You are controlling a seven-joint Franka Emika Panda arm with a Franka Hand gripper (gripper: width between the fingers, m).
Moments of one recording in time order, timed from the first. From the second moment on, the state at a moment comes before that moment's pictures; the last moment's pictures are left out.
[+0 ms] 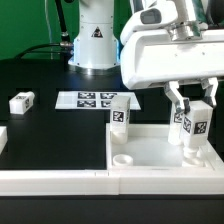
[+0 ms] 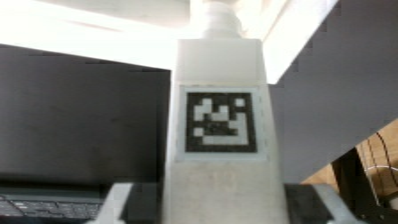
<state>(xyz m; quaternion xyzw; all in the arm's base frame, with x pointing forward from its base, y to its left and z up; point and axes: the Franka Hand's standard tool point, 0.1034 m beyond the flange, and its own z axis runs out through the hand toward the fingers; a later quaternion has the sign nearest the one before) 0.669 0.091 0.112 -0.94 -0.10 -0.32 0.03</state>
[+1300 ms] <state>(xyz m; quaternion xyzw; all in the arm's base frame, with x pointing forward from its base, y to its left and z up) 0.667 0.102 0.088 -0.94 -0.10 -0.32 0.04</state>
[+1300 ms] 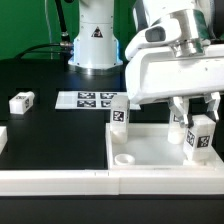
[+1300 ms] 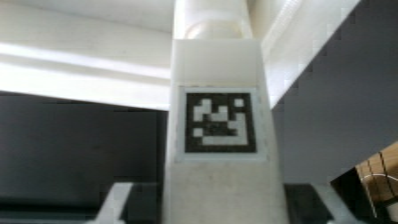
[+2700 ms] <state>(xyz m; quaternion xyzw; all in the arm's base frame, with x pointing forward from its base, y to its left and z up) 0.664 0.107 0.092 -0.96 -0.05 -0.28 0.06</state>
